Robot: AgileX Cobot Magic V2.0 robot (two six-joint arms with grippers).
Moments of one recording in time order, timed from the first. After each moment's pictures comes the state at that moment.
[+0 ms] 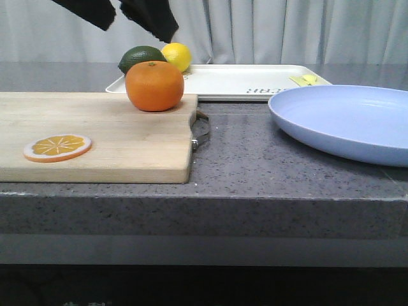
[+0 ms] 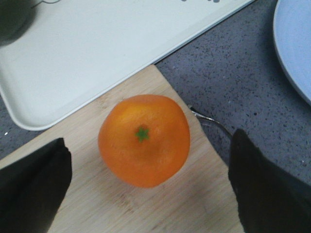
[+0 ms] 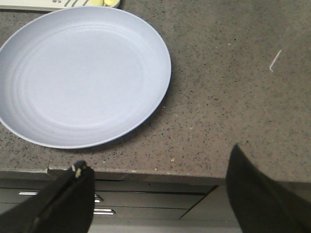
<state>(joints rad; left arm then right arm) -0.58 1.59 -1.43 -0.04 0.72 0.14 0.00 0.50 -0.75 -0.02 0.96 0.05</state>
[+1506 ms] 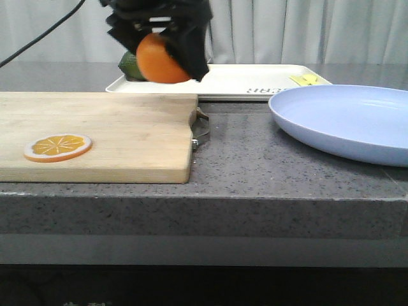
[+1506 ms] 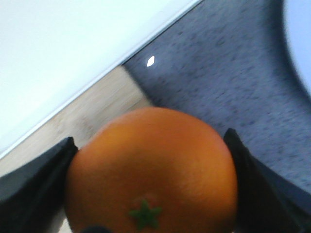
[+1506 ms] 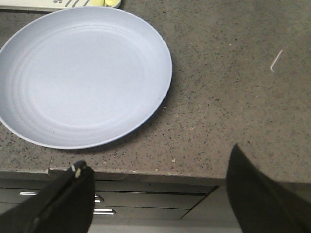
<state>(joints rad) -0.65 1.84 -1.72 -0.01 0.93 0.14 0.00 0.50 -0.75 -0.02 0.96 0.05</state>
